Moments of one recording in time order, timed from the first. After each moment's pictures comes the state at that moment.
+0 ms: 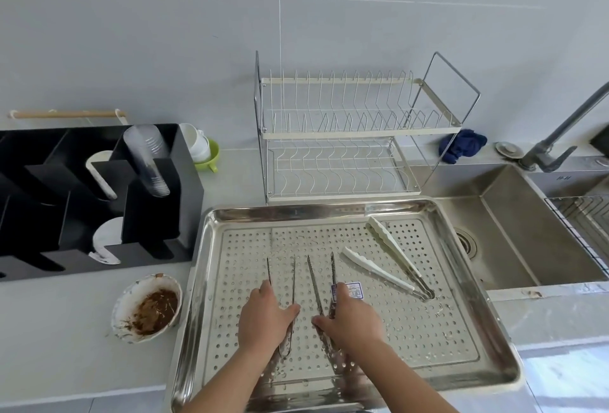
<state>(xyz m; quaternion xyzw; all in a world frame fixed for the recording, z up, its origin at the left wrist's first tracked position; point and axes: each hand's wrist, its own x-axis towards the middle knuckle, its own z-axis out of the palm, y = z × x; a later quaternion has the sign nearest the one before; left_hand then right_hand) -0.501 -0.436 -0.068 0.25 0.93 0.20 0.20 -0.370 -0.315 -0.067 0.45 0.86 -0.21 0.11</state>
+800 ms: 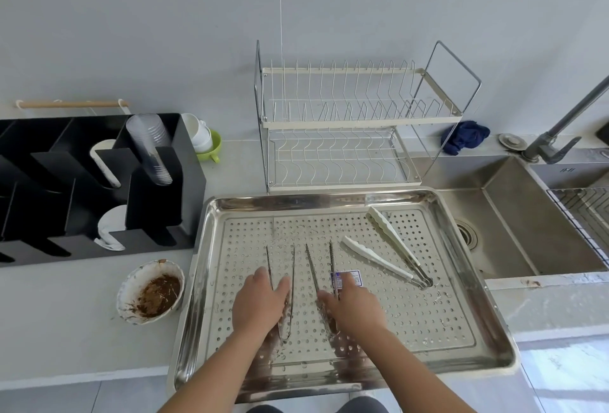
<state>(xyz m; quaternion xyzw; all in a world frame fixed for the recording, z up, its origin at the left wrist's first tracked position) -0.505 -0.442 -0.070 0.23 0.93 0.19 0.19 -0.360 -0.314 -0.063 0.46 0.85 -0.25 0.09</state>
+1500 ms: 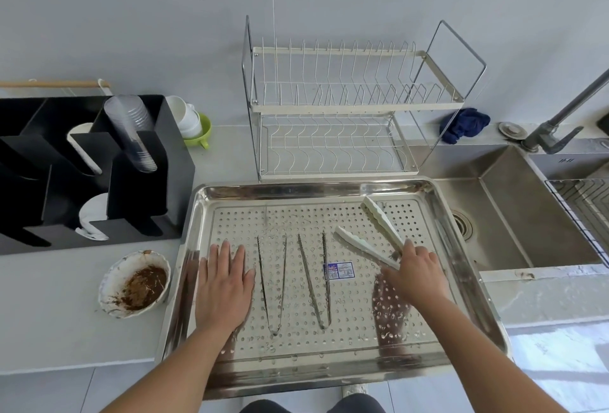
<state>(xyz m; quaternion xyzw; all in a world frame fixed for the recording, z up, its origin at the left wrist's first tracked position) -0.543 -0.476 -0.109 0.36 0.93 0.05 0.05 -0.300 -0.199 -0.056 0.53 0.84 -0.11 0.10</state>
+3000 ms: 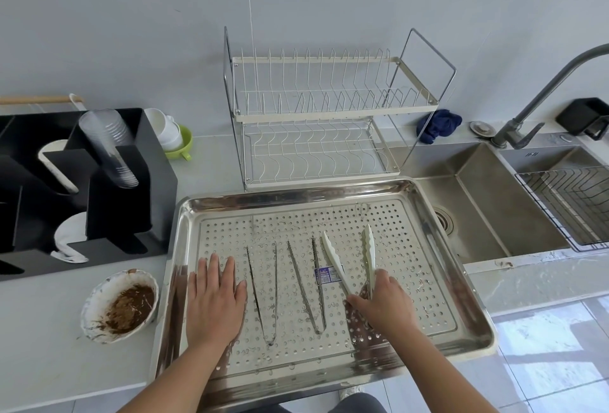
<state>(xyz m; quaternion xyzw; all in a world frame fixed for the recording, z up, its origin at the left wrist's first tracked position) -0.544 -0.478 -0.112 0.37 0.93 0.04 0.05 -0.302 -0.270 -0.063 0.55 0.80 -0.21 0.07</state>
